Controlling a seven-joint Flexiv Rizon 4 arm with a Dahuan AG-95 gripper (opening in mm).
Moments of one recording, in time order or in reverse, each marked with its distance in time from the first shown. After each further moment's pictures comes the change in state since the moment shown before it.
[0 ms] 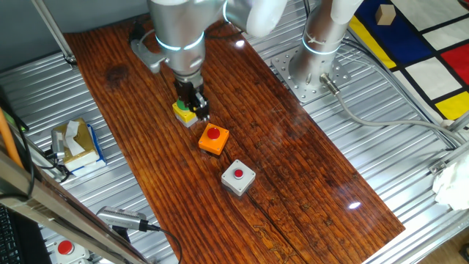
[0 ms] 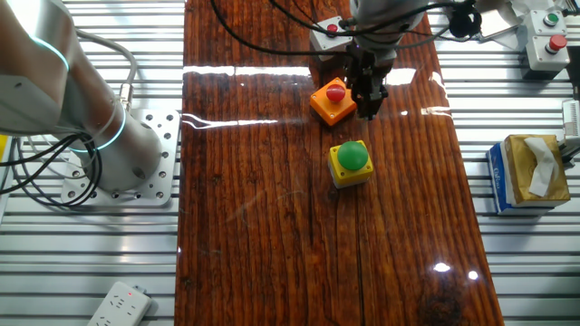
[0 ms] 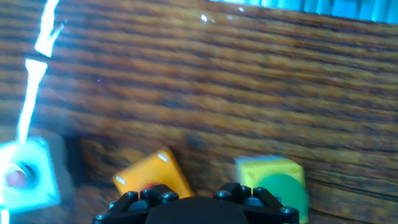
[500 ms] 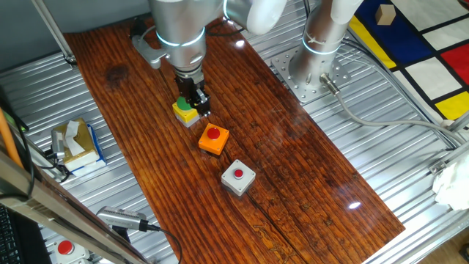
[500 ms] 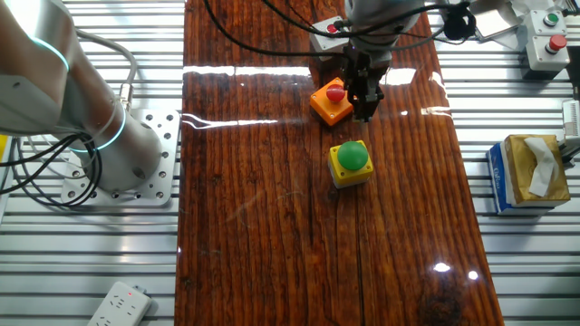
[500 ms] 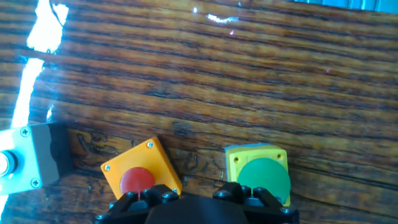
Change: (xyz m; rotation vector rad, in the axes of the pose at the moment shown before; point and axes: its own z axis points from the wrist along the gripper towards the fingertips) arm 0.025 -0.028 -0.001 0.015 0.016 -0.020
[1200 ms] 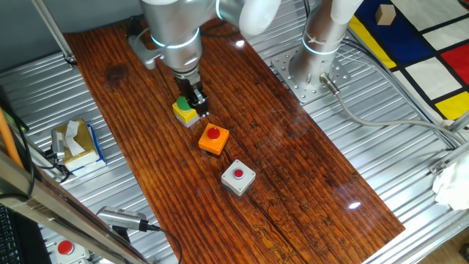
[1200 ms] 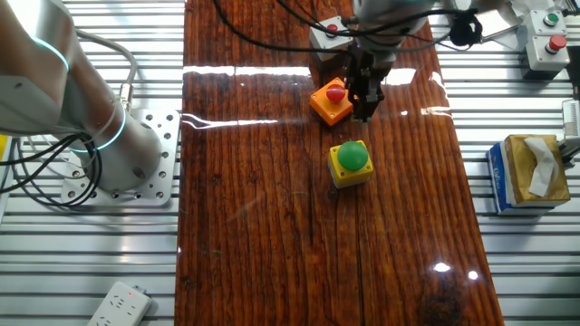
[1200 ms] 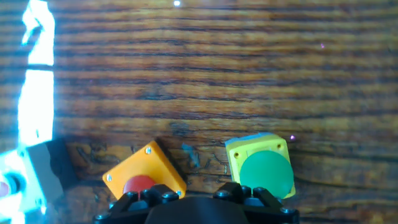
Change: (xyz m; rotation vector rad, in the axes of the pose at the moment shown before) arm -0.001 0.000 -0.001 -0.015 0.024 0.044
